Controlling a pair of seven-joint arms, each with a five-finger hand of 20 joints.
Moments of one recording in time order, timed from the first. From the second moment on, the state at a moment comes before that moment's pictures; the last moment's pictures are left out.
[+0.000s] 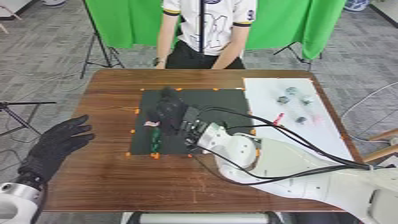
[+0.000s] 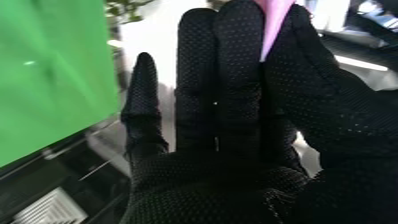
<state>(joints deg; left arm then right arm) 136.8 -49.4 -111.4 -121.0 44.9 4.1 3.0 -40.4 -63.1 2.7 -87.0 -134.6 30.1 8.8</state>
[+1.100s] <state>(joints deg) 132.4 -46.8 -108.9 -119.6 45.0 4.0 3.1 -31.1 -74.8 -9.5 -75.8 -134.2 30.4 15.2</state>
